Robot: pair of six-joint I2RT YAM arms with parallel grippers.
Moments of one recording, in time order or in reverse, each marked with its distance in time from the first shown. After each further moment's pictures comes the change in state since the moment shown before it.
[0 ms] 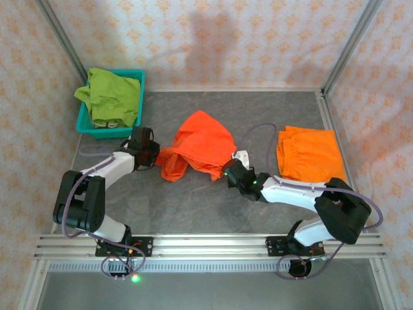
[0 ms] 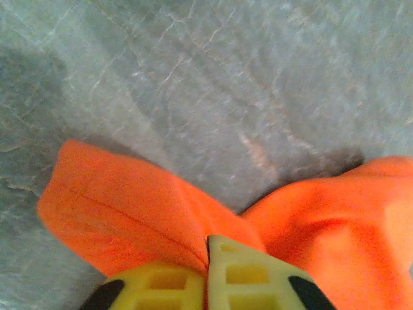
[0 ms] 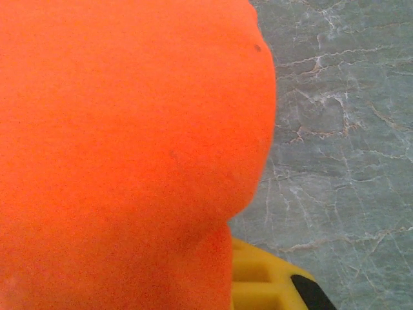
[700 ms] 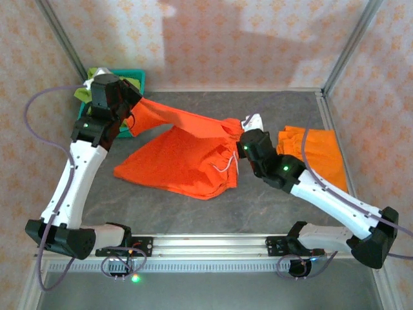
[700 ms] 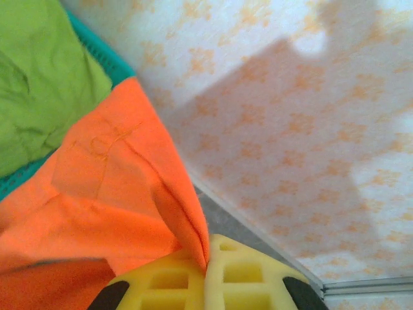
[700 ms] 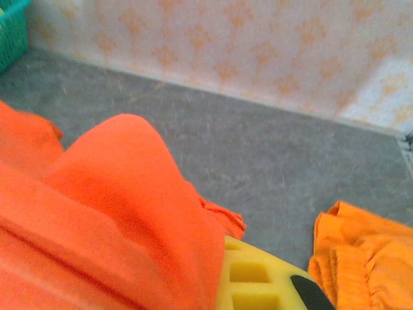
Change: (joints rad) left arm -0.012 -0.226 0.730 -0.401 -0.188 0.438; right arm -0.031 -0.286 0.426 -0.285 0.167 -0.388
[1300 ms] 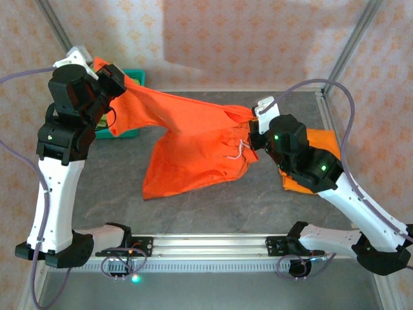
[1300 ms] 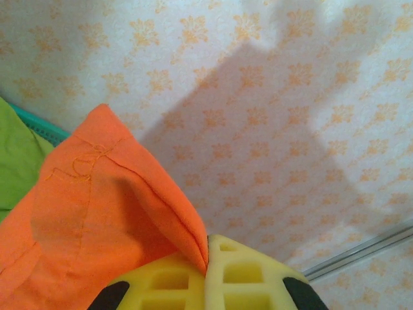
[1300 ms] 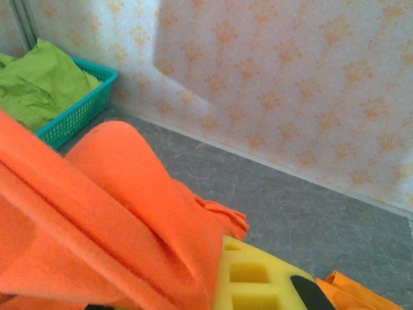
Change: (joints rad) left arm -0.005 -0.049 0.299 -0.158 0.065 0.176; right arm 0.000 -0.075 0.292 -0.201 -0.165 -0.155
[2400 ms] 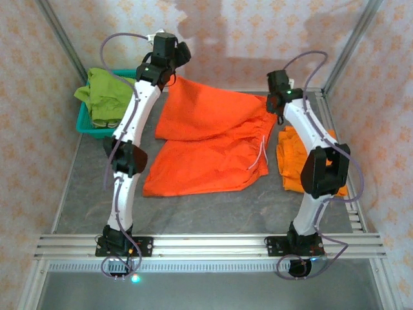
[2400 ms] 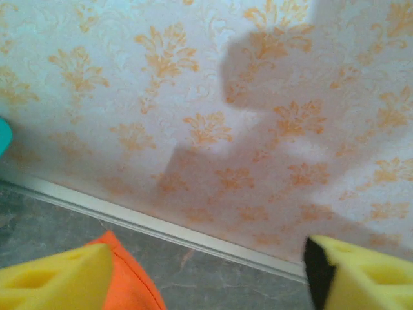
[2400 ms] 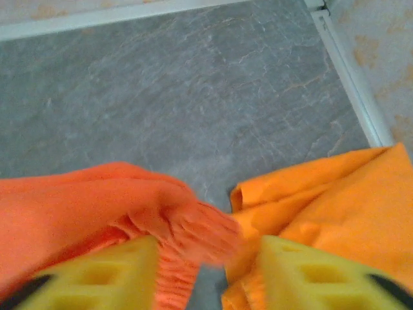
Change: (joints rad) left arm -0.092 1.138 0.900 0.006 -0.119 0.082; right arm -0.667 0.825 0.385 -0.152 -0.120 0.333
